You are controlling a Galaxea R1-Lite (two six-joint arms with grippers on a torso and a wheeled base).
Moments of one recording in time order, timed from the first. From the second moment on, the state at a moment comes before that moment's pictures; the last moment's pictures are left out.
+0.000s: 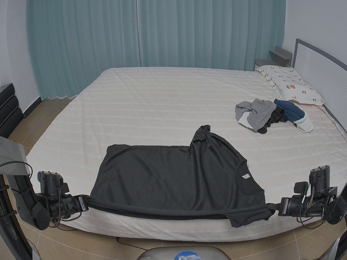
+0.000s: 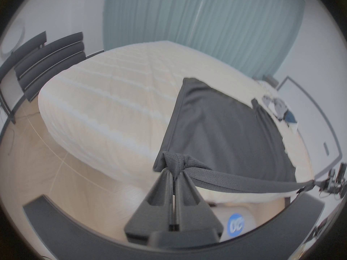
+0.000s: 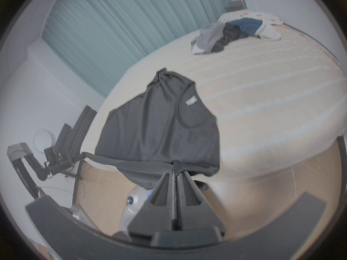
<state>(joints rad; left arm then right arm) 0.02 2.06 -0.16 -1.13 -0.08 -0.31 0.12 1.77 -0.11 -0.89 0.27 0.37</state>
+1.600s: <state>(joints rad) -0.01 1.94 -0.34 -0.95 -0.08 -0.39 0.12 1.76 -0.23 -0.86 0.26 0.39</state>
